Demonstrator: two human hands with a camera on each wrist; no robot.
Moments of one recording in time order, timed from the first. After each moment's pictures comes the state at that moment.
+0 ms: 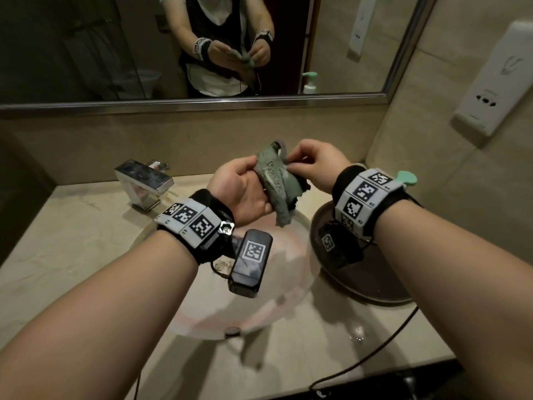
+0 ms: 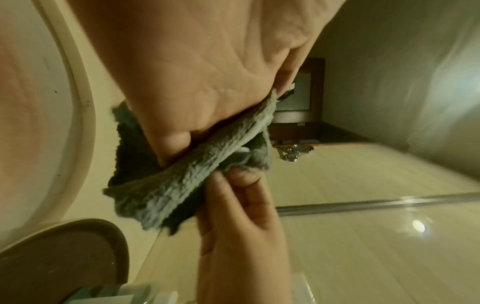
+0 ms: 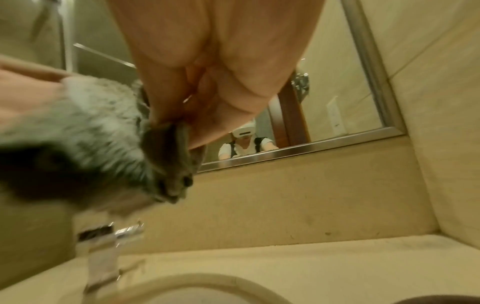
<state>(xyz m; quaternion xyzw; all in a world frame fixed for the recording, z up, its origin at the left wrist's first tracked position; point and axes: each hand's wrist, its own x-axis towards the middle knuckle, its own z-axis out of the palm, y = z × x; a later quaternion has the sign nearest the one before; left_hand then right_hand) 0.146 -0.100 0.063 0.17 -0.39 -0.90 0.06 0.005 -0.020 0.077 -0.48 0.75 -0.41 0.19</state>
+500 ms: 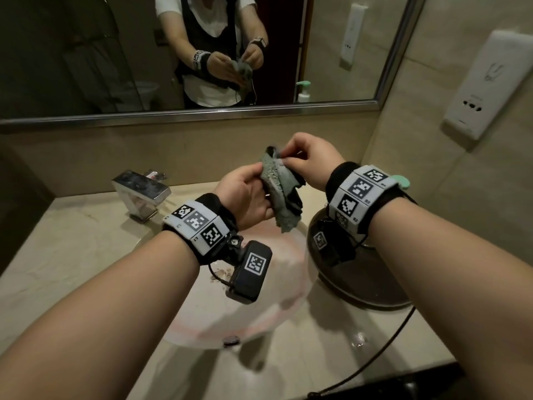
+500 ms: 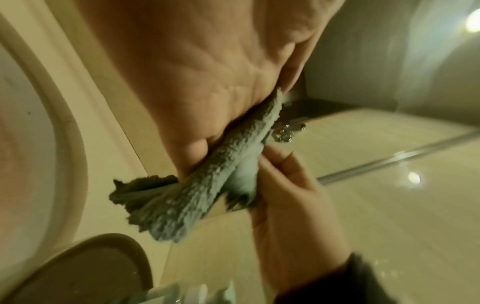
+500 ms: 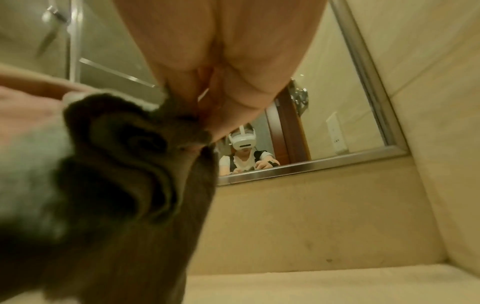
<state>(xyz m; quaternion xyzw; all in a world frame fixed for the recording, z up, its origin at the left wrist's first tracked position) 0.137 -0.091 0.069 0.19 -0.43 -0.88 0.06 0.007 -0.021 0.094 -0.50 0.75 -0.42 0.13</state>
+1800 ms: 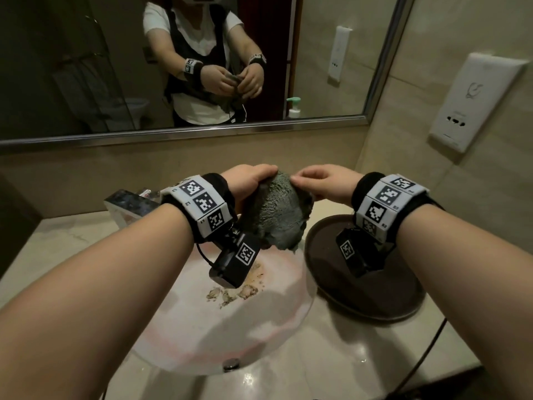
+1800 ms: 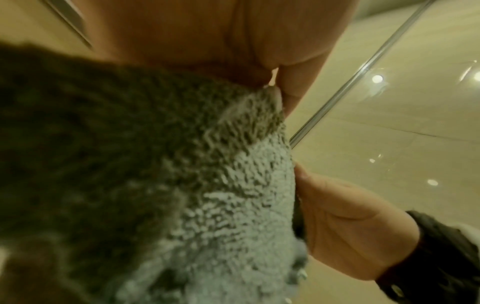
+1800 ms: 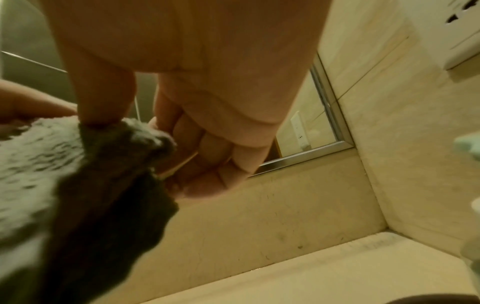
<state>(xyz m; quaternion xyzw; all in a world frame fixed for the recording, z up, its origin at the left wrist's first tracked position) 0.111 -0.117 0.099 0.32 -0.64 -0.70 0.04 -0.015 -0.001 0.098 -0.44 0.79 -0.32 0.29</state>
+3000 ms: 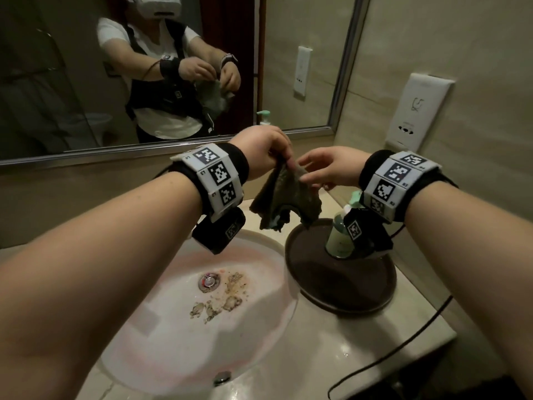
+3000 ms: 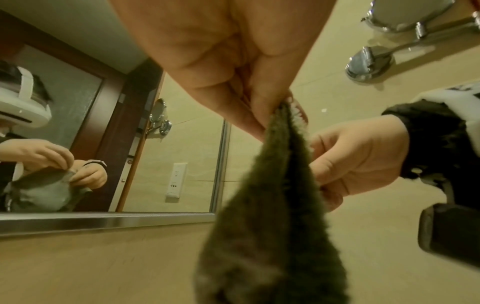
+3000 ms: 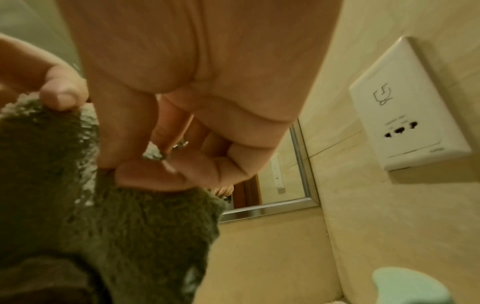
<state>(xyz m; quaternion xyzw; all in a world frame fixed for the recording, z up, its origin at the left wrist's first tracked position) 0.088 -0.103 0.162 0.04 -0.97 -0.19 0.17 -0.025 0.034 0.154 -0.40 0.83 -0.28 0.26</state>
